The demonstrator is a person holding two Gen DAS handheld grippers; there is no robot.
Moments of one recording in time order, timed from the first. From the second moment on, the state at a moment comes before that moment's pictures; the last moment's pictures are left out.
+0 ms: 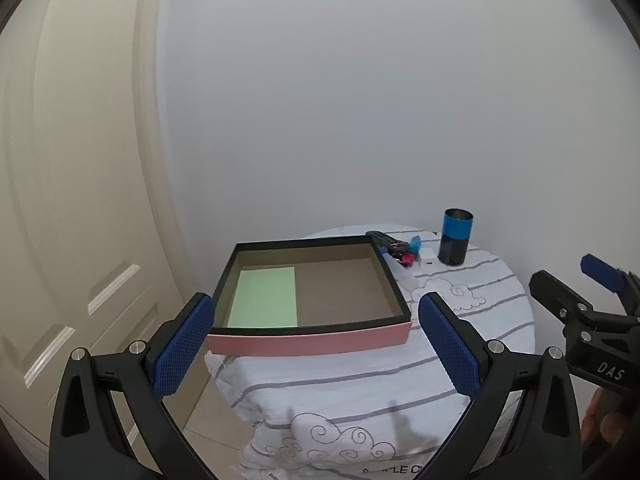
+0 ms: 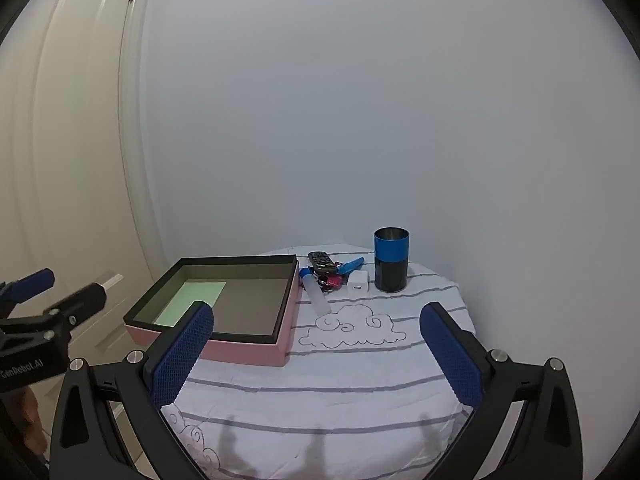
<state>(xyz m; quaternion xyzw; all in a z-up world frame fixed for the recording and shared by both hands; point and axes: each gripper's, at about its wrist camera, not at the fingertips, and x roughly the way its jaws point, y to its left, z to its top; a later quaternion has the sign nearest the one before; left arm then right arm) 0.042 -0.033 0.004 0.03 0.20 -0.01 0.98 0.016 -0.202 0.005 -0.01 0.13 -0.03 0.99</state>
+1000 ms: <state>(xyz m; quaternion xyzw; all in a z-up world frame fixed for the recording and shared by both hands) 0.033 -0.031 0.039 0.00 0.11 0.00 0.99 0.021 -0.193 0.033 -0.04 0.06 0.00 1.00</state>
